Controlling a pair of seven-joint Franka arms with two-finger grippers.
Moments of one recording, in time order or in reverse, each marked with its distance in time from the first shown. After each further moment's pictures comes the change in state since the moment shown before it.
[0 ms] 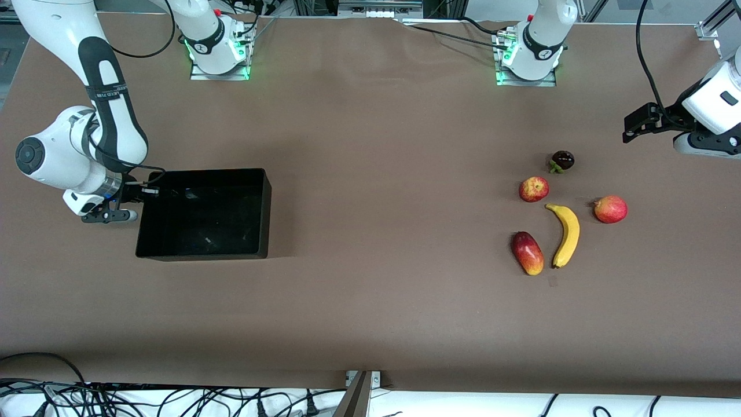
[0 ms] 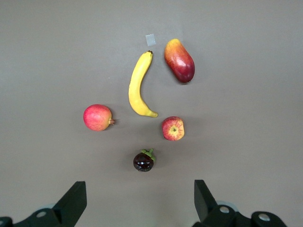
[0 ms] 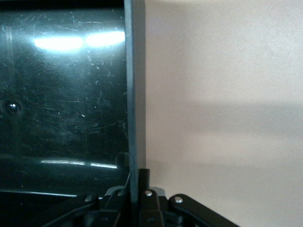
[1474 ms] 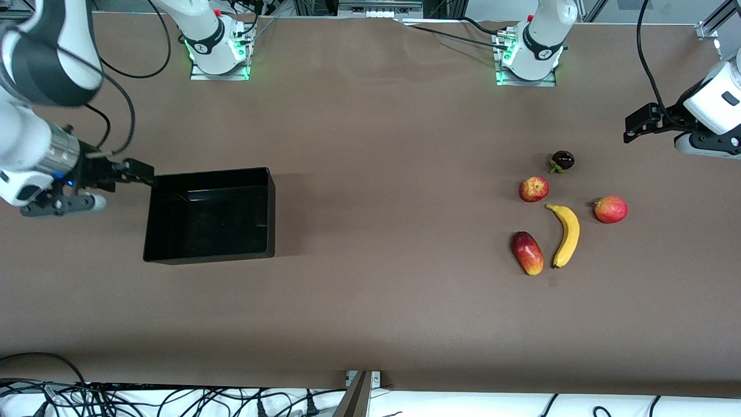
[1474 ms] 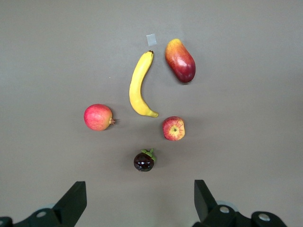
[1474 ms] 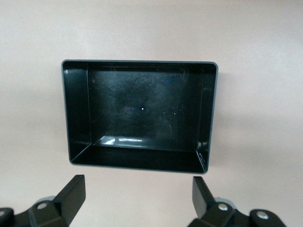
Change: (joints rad) left arm 0.002 0.000 0.001 0.000 0.000 0.000 0.000; right arm 0.159 -0.232 0.021 0.522 -0.219 -0.683 0.353
